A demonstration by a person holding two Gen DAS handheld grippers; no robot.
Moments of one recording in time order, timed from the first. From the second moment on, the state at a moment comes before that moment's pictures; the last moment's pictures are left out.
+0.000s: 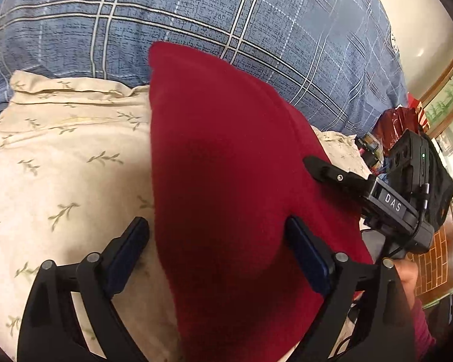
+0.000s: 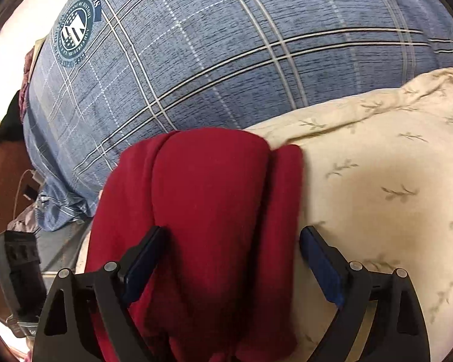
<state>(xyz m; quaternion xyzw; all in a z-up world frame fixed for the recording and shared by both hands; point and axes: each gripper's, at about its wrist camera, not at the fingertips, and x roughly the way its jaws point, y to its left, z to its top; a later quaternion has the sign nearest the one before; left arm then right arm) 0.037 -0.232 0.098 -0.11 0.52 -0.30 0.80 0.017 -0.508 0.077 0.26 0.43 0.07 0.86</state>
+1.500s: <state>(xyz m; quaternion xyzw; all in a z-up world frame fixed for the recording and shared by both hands) -0.082 -0.132 0.150 -0.03 0.45 -0.13 0.88 -0.104 -0.324 0.139 -0.01 0.46 0.12 0.88</state>
